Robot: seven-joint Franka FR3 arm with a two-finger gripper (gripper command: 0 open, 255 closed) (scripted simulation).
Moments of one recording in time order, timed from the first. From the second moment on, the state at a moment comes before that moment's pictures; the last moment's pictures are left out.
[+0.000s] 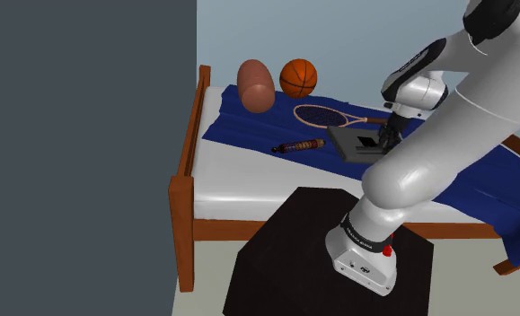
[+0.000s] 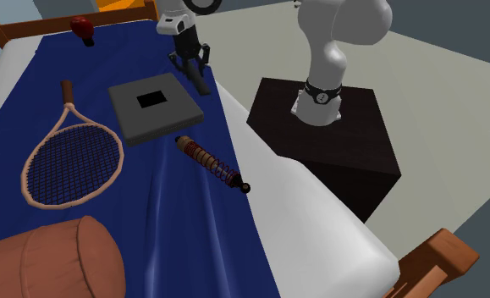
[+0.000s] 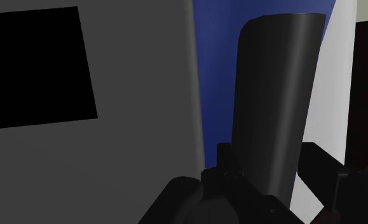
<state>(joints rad) -0.45 -0.08 -0.97 -2.47 -0.16 2.36 -1.98</state>
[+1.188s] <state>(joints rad) -0.88 0.37 -0.98 -2.13 0.31 2.28 -2.73</state>
